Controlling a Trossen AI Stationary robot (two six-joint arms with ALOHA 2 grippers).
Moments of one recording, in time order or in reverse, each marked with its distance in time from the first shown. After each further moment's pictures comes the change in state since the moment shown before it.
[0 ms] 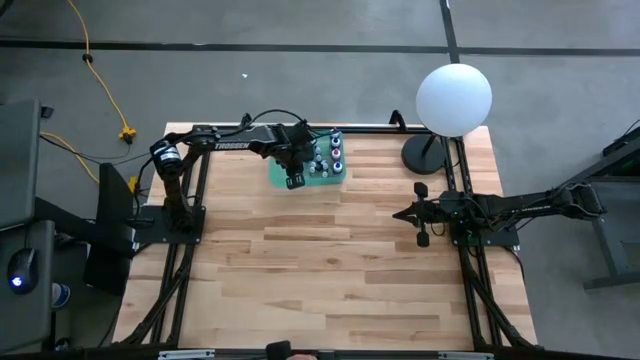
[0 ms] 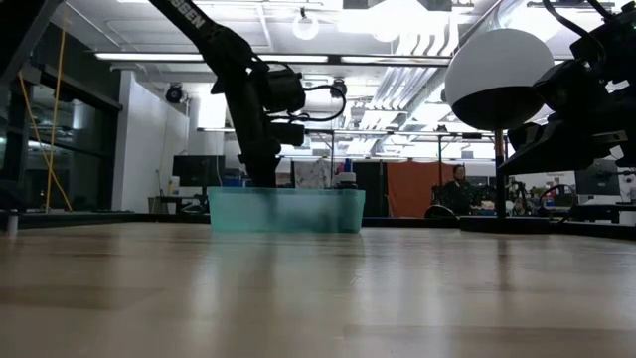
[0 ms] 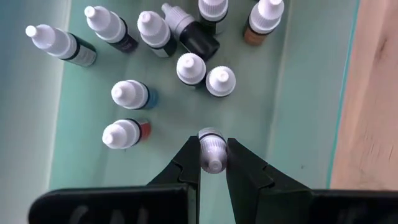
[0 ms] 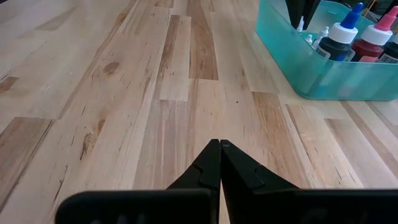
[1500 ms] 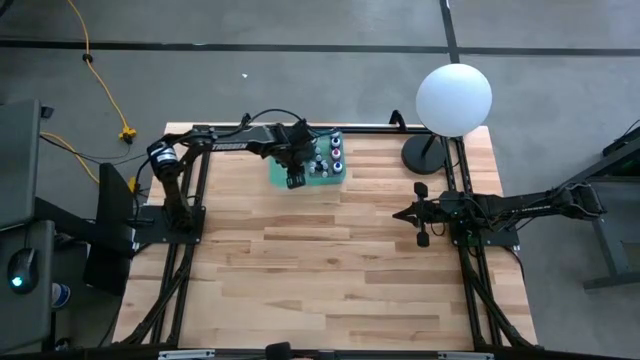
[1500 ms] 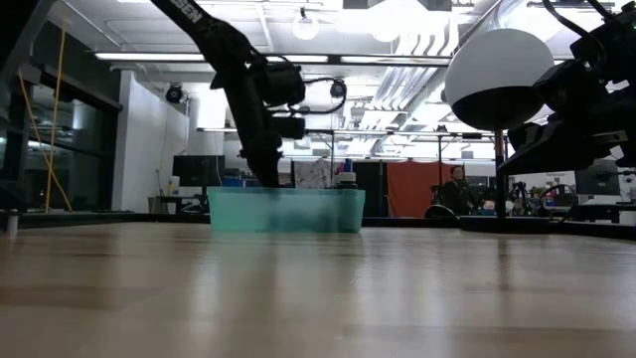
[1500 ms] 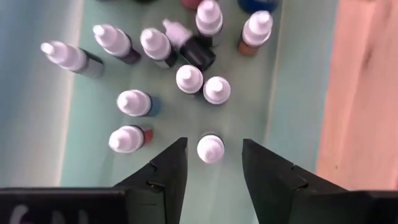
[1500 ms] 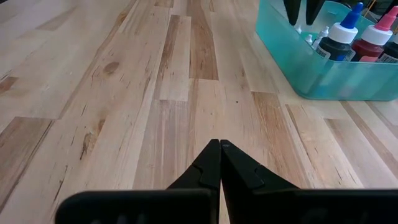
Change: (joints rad) left arm -0.013 -0.023 0.000 0.008 -0.008 0.004; right arm 0.000 0.000 0.000 0.000 0.000 0.000
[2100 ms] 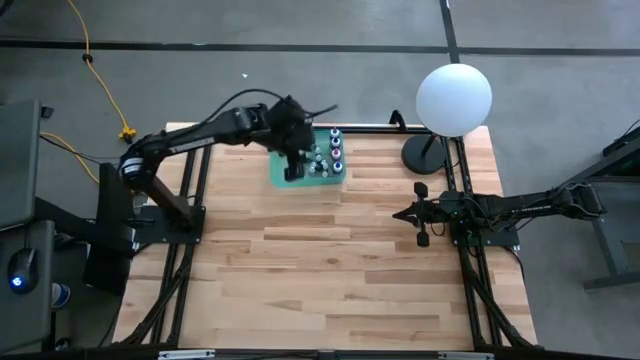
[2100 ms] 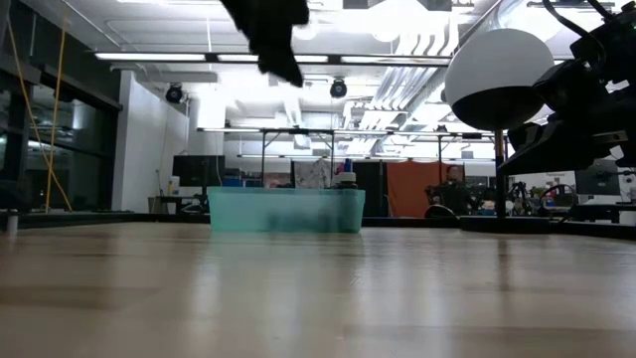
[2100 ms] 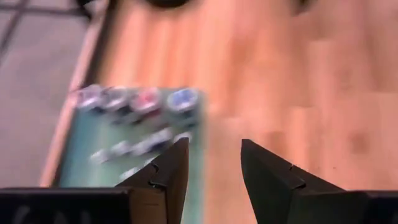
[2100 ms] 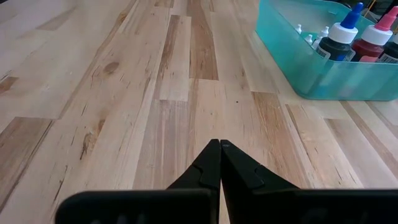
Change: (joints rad) left arm -0.112 -0.218 0.306 -0.250 0.081 -0.055; right arm 0.000 0.000 0.000 0.000 0.000 0.000
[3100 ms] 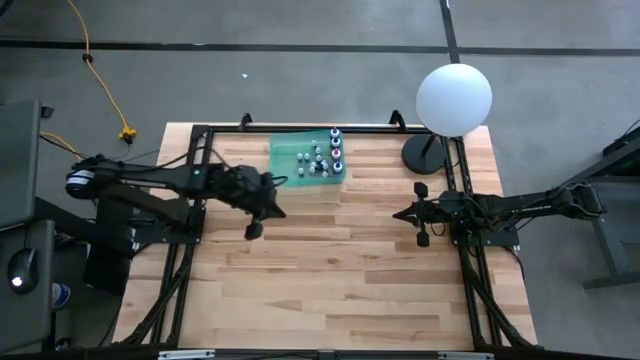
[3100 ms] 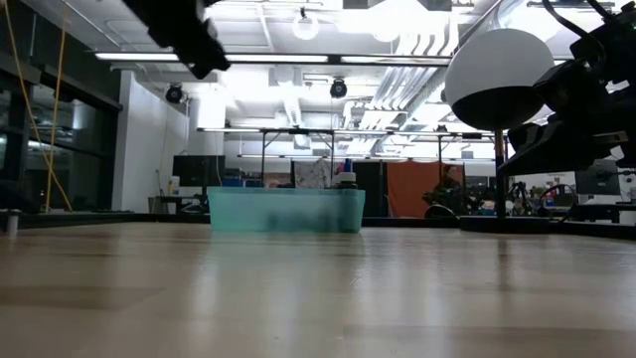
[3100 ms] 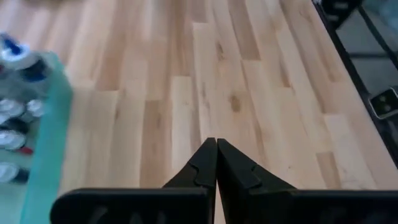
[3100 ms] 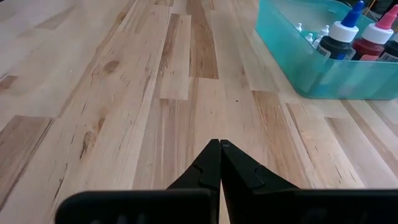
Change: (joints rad) left arm -0.366 -0.502 -0.697 0.380 0.028 -0.251; right arm 0.000 0.000 0.000 -0.003 0.000 0.000
